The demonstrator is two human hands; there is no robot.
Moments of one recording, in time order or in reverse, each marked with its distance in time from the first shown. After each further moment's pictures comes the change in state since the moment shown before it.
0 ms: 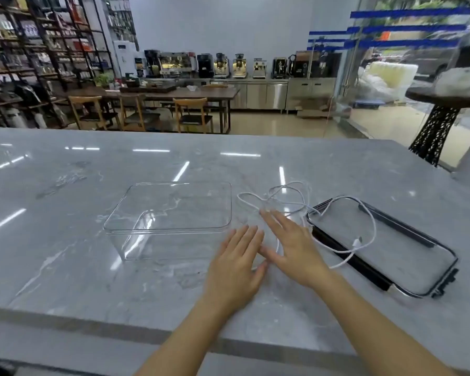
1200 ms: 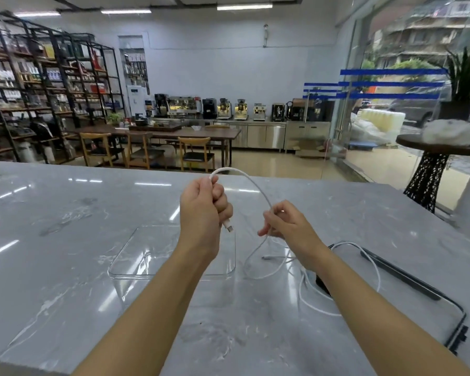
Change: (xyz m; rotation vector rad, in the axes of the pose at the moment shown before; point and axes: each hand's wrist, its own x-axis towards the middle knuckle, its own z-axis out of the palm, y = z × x) left_hand 0.110 0.015 -0.165 -1.537 0.488 -0.557; right_hand 0.075 -0.048 -0.084 0.941 0.063 0.163
